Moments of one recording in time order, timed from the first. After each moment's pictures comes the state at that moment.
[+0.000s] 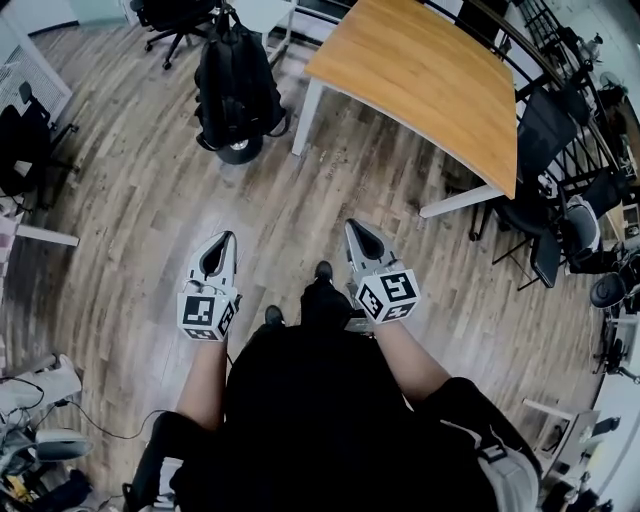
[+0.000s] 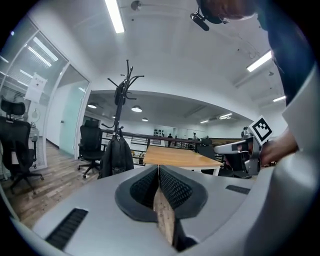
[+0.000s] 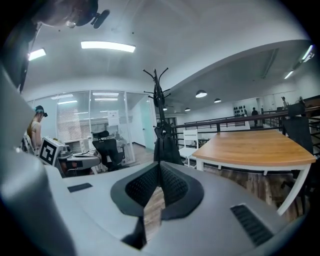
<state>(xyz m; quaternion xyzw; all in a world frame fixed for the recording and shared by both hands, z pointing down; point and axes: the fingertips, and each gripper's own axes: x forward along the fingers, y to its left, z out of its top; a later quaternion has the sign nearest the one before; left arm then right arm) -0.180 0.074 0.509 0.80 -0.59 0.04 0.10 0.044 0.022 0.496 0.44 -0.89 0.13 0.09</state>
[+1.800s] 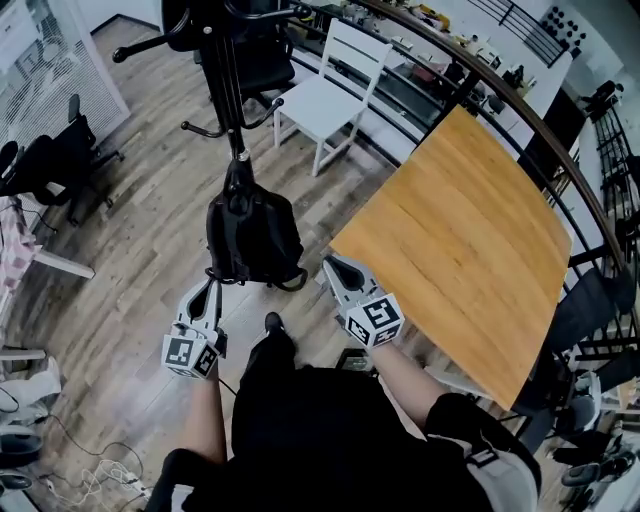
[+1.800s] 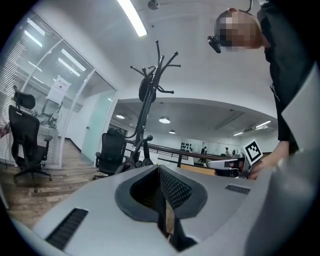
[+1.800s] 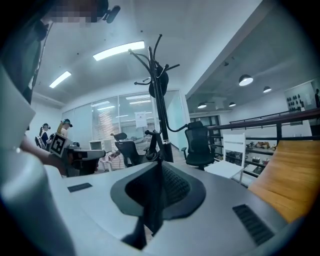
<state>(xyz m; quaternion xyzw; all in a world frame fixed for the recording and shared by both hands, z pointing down) -0.278 -0.258 0.488 0.69 -0.72 -0.05 0.09 -0.093 -0.403 0.501 0.18 -0.98 0.09 0.08</state>
